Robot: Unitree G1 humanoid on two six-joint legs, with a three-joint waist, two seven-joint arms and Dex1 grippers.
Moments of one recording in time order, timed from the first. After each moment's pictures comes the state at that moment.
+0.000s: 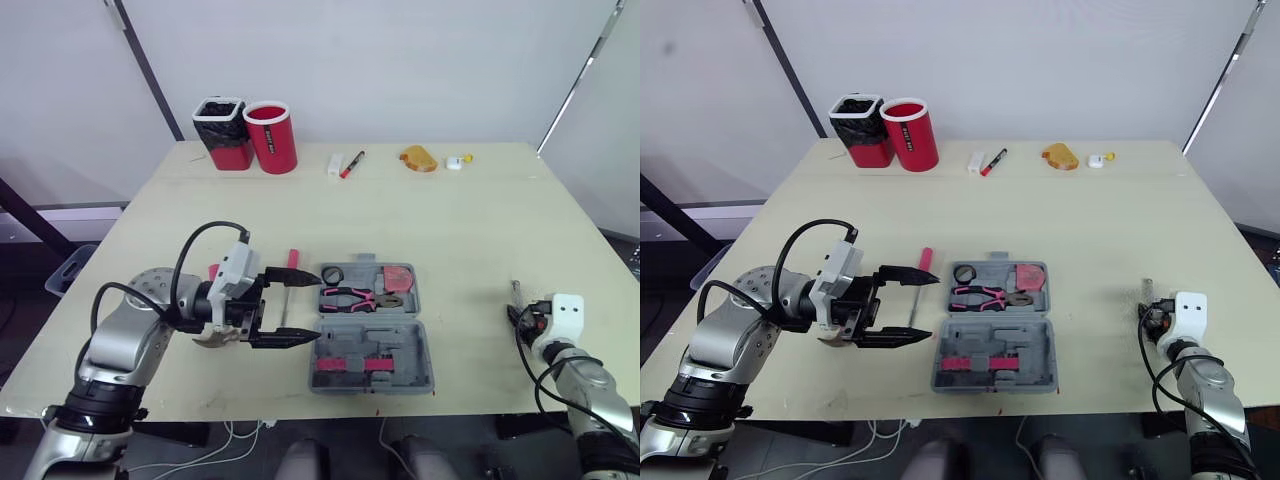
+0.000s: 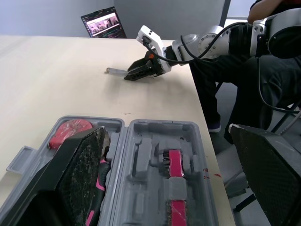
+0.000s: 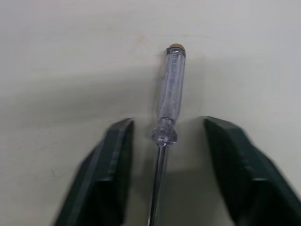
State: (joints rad) left arm -0.31 0.77 0.02 -0.17 -0.56 0.32 -1.40; right arm -0.14 -0.36 -0.31 0.33 0.27 0.20 0.32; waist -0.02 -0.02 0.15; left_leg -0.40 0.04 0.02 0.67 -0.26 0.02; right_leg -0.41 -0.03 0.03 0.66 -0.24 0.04
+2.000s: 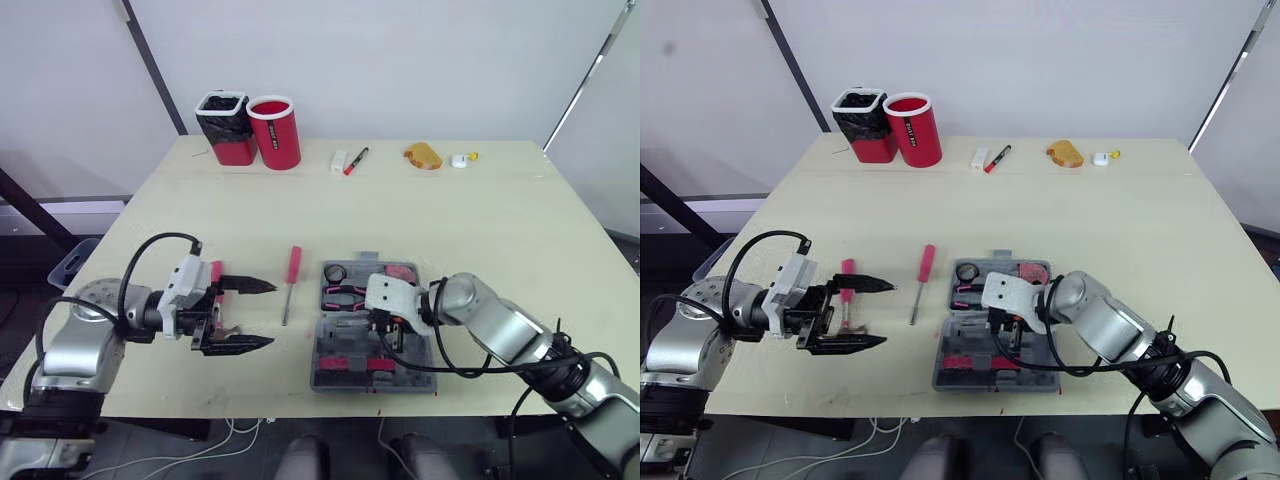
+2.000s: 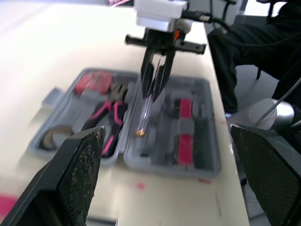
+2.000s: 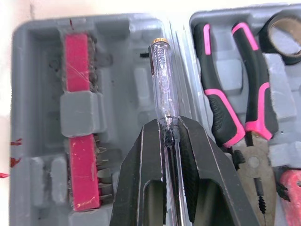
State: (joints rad) left arm -0.23 0.89 0.12 0.11 -0.51 0.09 -1.54; right arm -0.67 -0.53 0.69 -0.21 0.03 0.81 0.87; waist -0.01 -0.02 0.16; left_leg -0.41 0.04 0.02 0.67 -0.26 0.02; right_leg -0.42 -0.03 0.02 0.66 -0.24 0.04
